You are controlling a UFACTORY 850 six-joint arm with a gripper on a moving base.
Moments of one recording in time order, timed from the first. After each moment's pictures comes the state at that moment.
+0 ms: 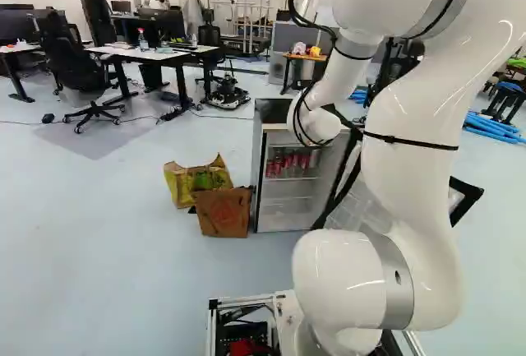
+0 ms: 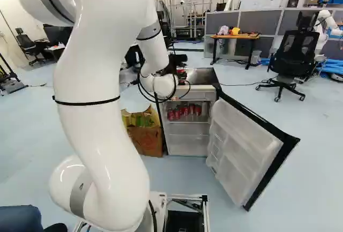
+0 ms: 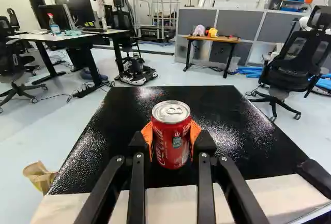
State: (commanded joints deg) arm -11.0 -21.4 -45.1 -4.7 52.7 0.0
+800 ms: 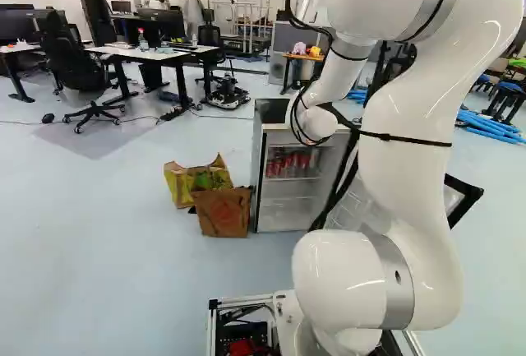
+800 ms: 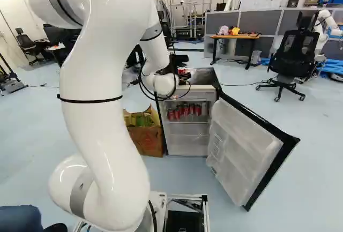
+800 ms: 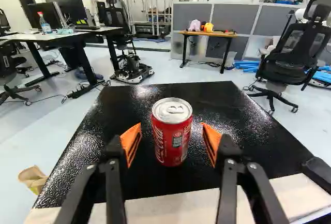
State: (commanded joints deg) arm -10.7 -22.8 -46.8 -2.9 51.4 0.0
